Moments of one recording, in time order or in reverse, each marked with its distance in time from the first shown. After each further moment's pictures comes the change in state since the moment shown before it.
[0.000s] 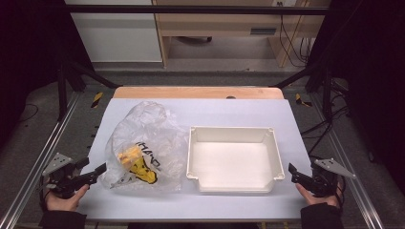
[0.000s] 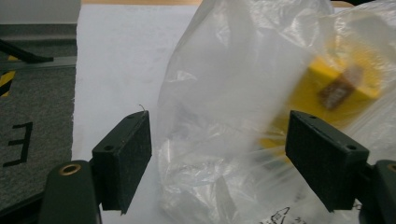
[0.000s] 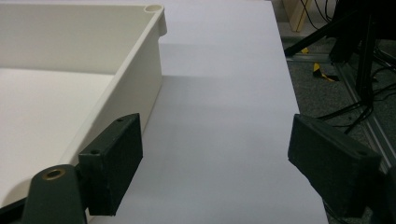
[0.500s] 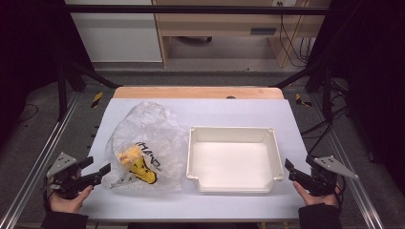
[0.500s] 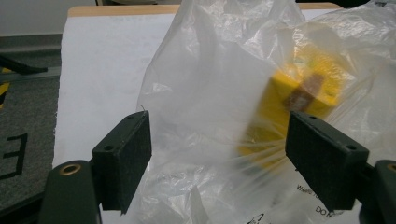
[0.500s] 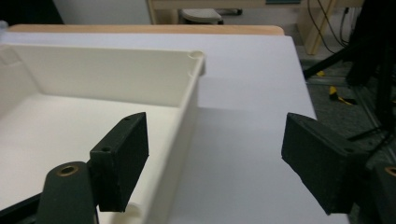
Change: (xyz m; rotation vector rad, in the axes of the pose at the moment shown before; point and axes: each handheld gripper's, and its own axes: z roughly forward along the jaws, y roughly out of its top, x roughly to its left) left arm -0.018 0.006 -0.001 -0.017 -0.016 0.041; right arm 0.023 0.020 -0.019 -0.082 0.064 -0.007
